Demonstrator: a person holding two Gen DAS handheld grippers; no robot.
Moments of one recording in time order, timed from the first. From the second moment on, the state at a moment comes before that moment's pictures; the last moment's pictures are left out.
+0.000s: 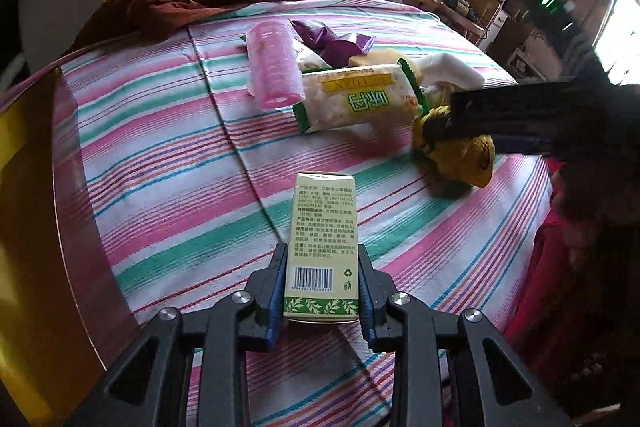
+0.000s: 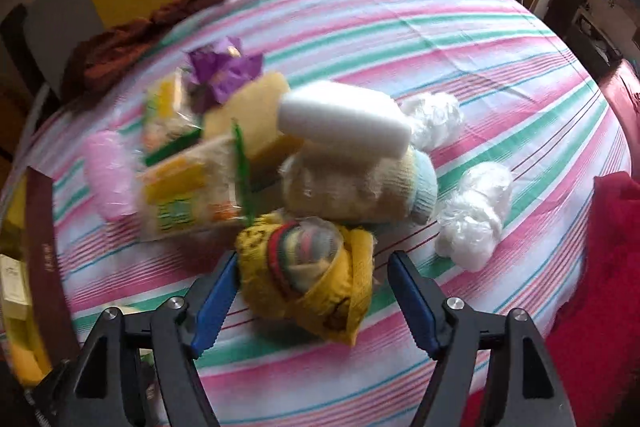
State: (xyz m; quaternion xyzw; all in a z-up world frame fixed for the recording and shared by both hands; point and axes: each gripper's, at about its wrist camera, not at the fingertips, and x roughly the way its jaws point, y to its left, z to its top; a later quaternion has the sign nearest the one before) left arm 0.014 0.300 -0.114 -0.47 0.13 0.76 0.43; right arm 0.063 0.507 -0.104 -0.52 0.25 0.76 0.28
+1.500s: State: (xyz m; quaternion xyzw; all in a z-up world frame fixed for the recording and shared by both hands) left arm -0.044 0.061 -0.033 -0.39 -0.02 0.90 0.21; right arm -0.004 0.268 -0.017 -0.45 0.14 0.88 -0.07
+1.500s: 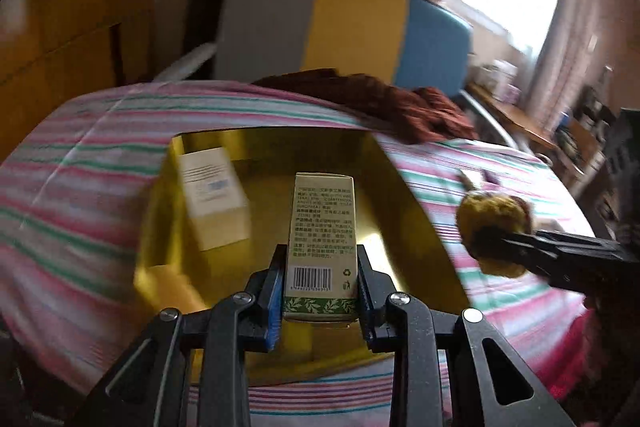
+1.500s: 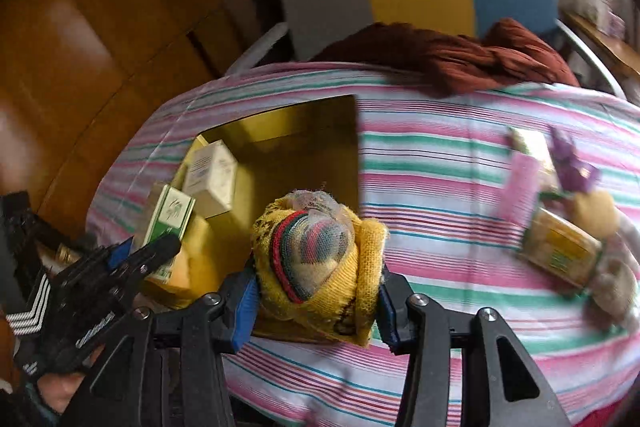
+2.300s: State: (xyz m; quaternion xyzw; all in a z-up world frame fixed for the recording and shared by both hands) left arm -0.029 0.008 -0.014 -0.35 -0.03 0.93 0.10; right arm 0.000 0.213 -0.031 -0.46 0.10 0.88 -0.09
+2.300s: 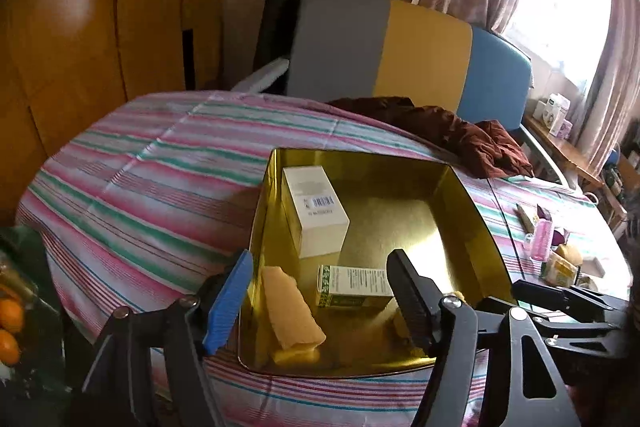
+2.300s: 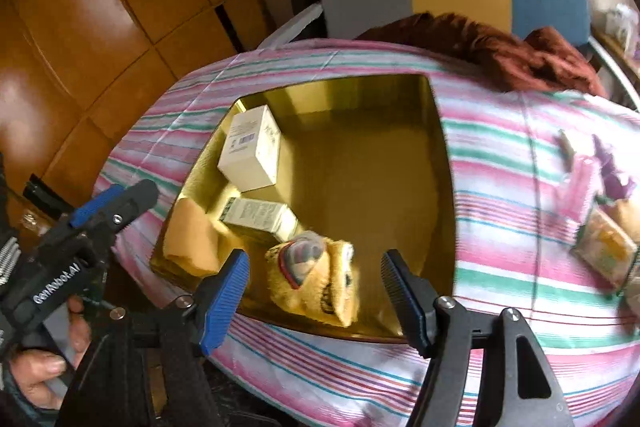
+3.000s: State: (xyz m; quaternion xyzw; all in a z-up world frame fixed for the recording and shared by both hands) left arm -0.005 0.061 0.001 -0.33 0.04 0.93 0.17; right arm 0.023 0.264 -0.028 -0.42 0.11 0.90 0.00
